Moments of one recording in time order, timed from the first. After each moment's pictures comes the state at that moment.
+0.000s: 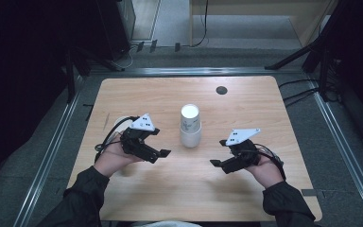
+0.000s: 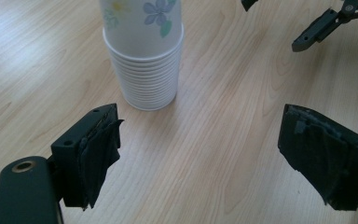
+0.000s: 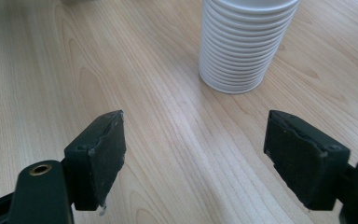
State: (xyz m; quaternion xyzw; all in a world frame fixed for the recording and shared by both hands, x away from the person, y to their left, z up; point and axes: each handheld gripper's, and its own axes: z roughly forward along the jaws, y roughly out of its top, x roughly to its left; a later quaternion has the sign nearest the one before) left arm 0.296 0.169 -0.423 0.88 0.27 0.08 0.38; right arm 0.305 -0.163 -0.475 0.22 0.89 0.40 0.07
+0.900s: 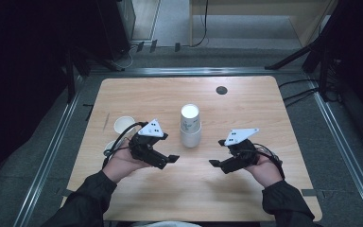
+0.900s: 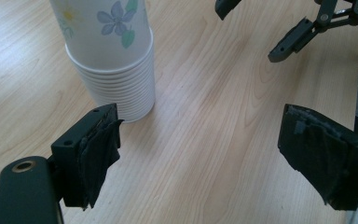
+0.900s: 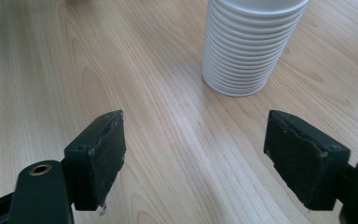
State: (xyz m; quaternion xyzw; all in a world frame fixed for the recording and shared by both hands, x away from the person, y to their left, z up) left arm 0.286 0.148 -0.429 0.88 0.26 0.07 0.39; right arm 0.306 -0.160 -0.476 0.21 0.89 0.40 0.07
